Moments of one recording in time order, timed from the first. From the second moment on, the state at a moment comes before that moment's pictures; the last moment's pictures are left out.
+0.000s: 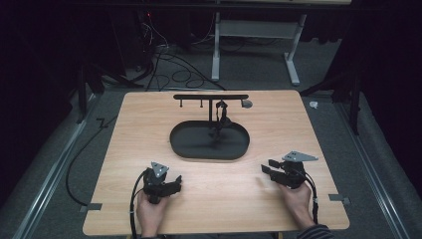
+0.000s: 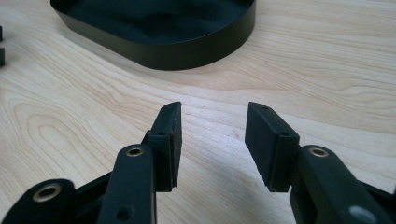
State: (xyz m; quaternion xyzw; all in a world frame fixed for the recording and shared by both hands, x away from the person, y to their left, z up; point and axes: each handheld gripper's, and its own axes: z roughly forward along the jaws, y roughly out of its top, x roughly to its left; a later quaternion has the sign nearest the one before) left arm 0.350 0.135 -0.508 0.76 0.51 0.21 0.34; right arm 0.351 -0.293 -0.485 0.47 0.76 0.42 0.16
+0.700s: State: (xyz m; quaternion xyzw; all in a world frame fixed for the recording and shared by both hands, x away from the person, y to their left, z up) left arm 0.350 0.135 -0.508 0.76 0.51 0.21 0.34; right arm 0.354 -0.272 -0.495 0.45 0.79 0.37 0.18
